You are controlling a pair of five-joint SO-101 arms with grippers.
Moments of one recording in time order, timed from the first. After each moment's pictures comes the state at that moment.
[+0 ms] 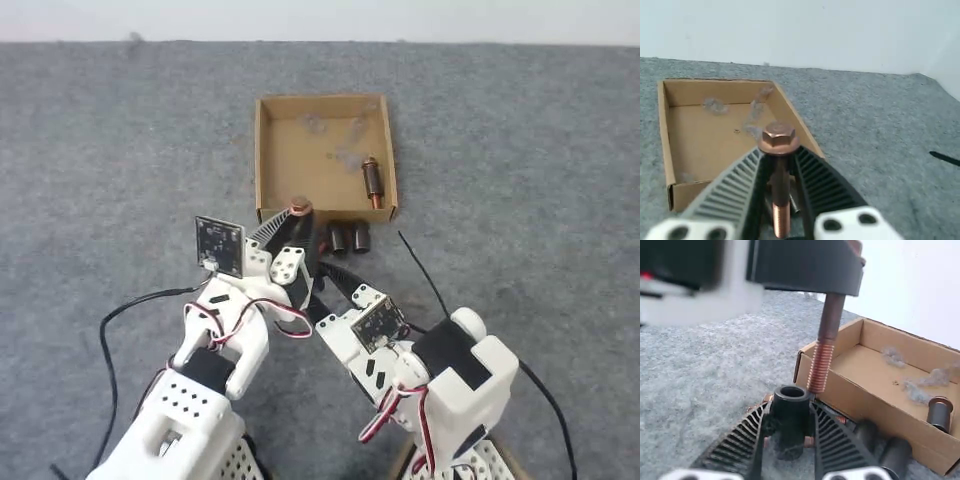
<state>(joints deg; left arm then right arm) 19.3 -65.9 91.4 0.7 20.8 -42.3 14.1 92.7 -89.3 5.7</state>
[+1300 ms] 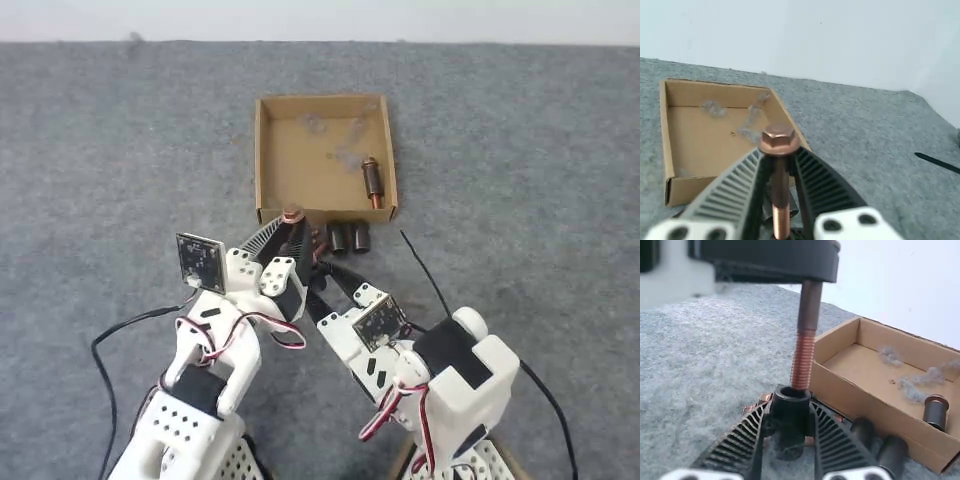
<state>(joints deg) 19.0 -82.8 96.3 10.0 24.5 -41.7 14.1 92.7 -89.2 5.7</state>
